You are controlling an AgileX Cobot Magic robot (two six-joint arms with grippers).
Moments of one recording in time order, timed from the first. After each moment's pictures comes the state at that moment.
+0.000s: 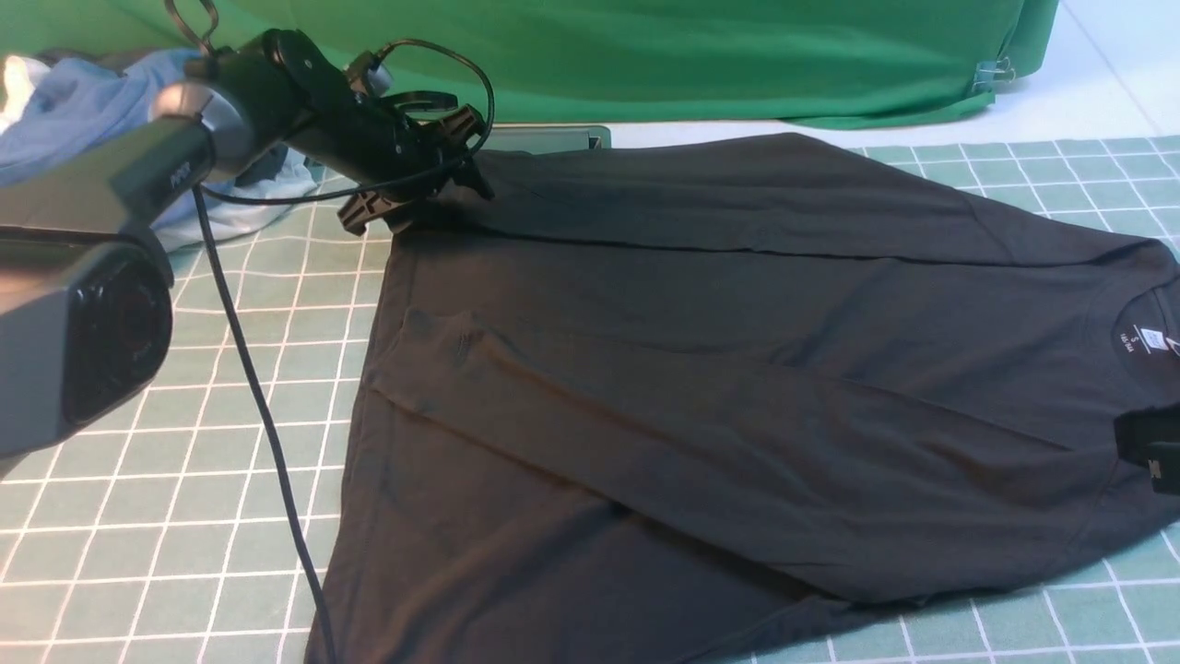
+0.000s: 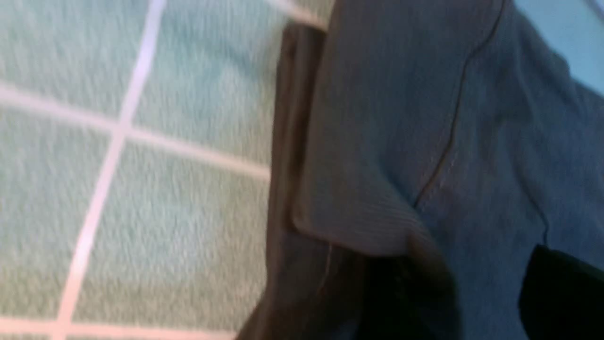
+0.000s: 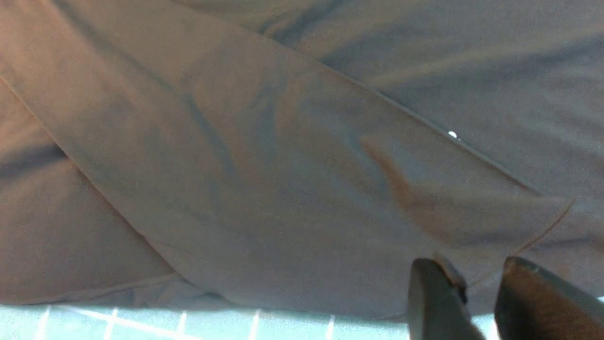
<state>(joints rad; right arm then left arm) 0.01 0.94 -0.65 0.35 0.71 -0.27 -0.09 2.47 -2.13 -0.52 0.73 -0.15</state>
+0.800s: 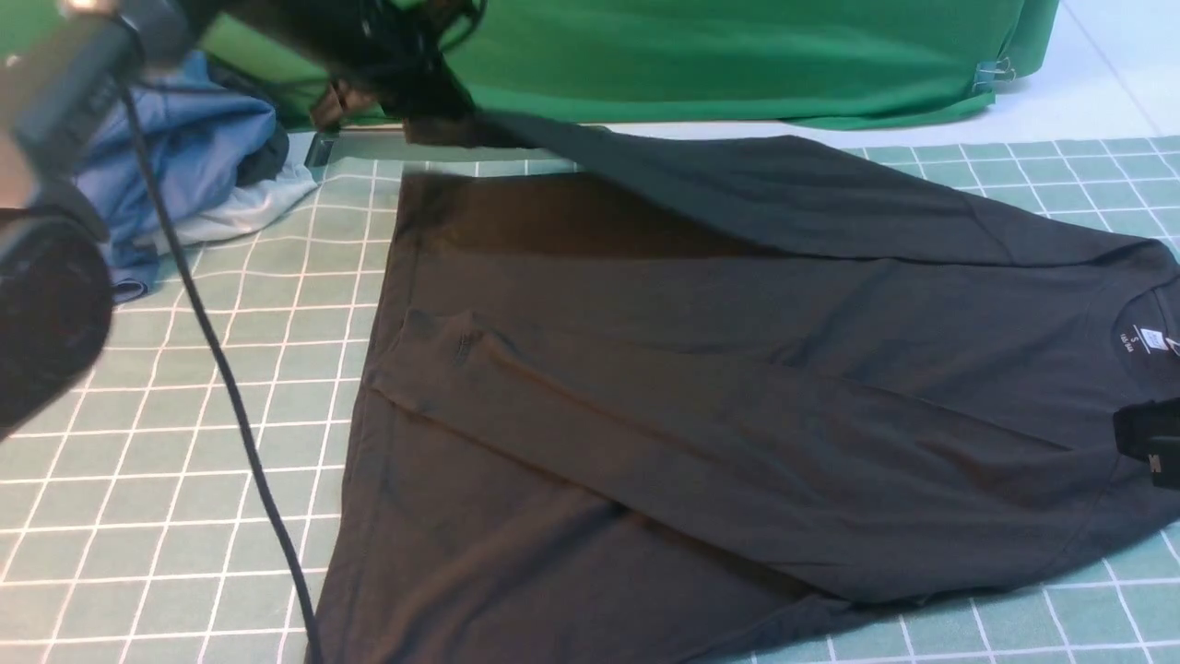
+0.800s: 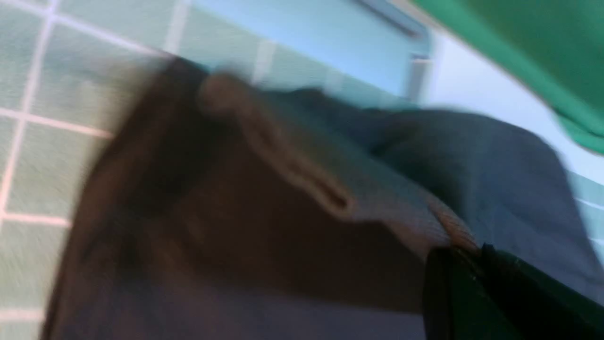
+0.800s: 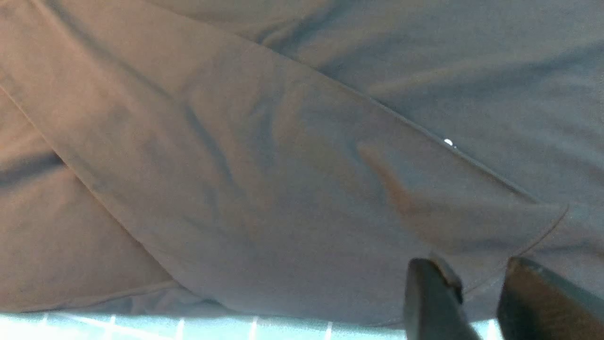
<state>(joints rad) 0.01 0.94 -0.65 0.35 0.70 -0.27 -0.09 2.29 -2.29 -0.49 1.02 -0.21</state>
